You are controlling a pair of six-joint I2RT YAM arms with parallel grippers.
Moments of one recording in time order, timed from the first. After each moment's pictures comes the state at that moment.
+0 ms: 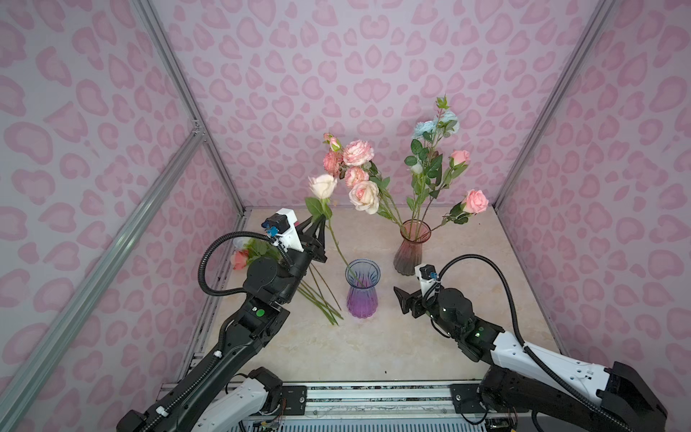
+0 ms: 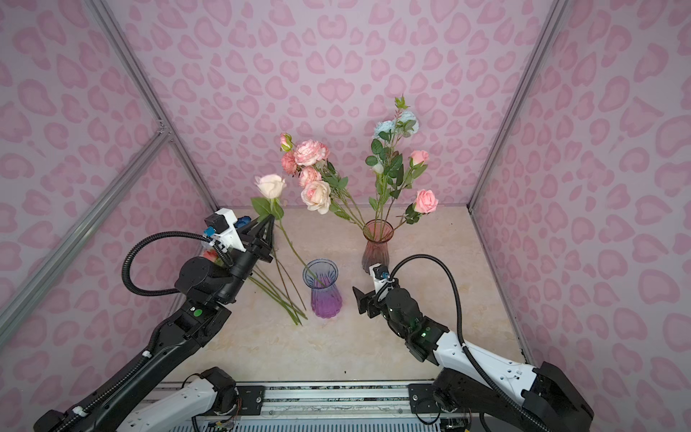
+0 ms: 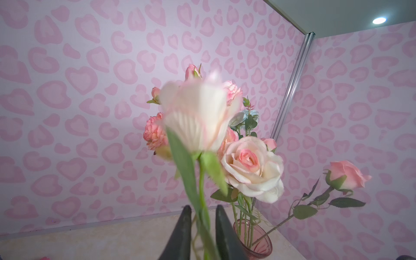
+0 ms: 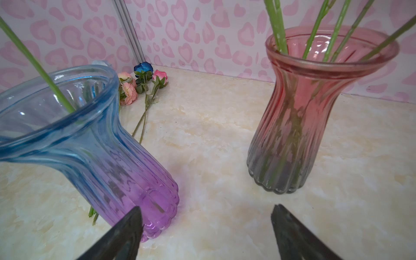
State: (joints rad) left arm -0.56 0.90 0.82 0.36 -0.11 -0.26; right arm 0.79 0.99 0.42 0.24 0.24 0.21
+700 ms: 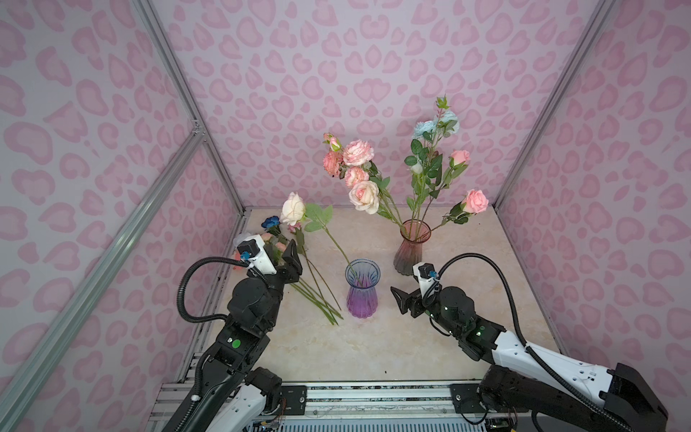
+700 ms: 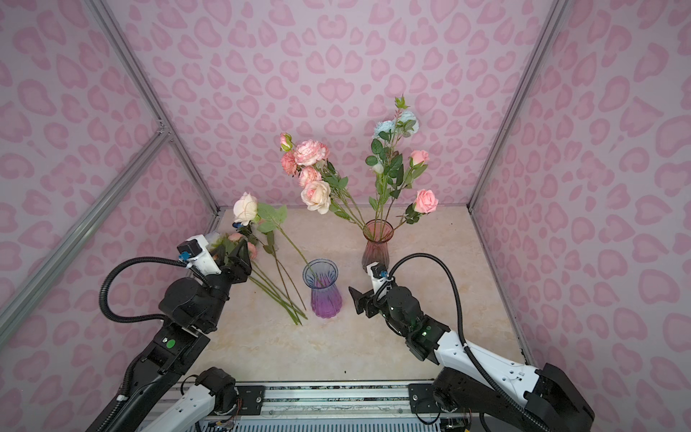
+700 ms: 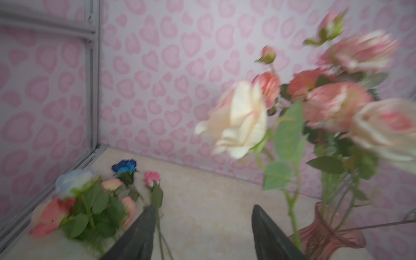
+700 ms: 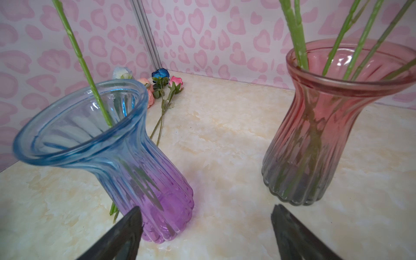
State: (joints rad) left arm -0.39 0.65 0.66 -0.09 -0.41 -0.37; right arm 0.80 0.97 0.44 0.25 0.17 0.21
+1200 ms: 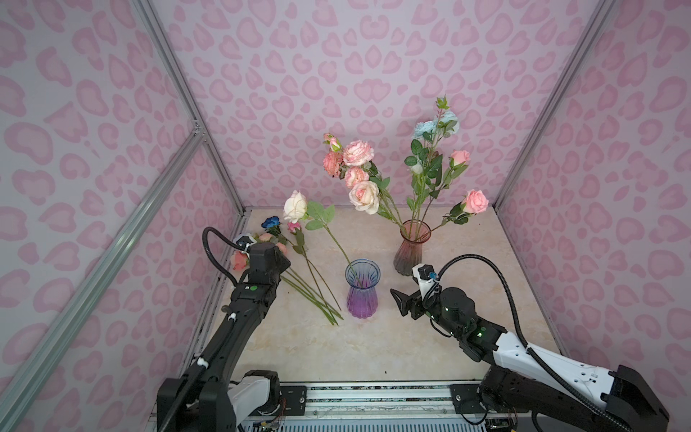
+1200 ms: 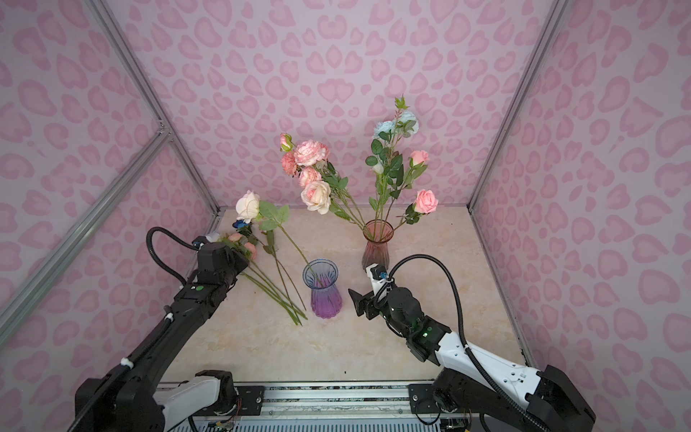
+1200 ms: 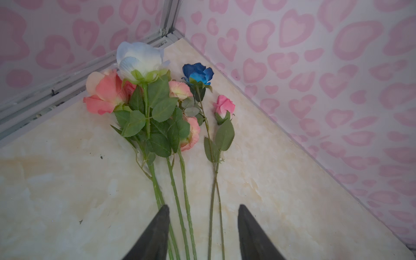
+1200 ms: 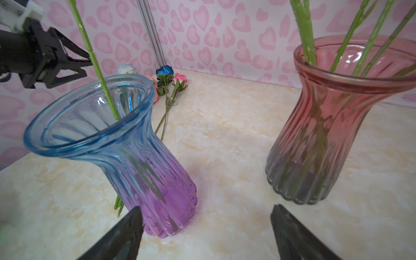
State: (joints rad) left arm -0.05 1.22 0.80 -0.21 -0.23 -0.74; right arm 0.80 0.96 0.43 0.24 0.15 0.20
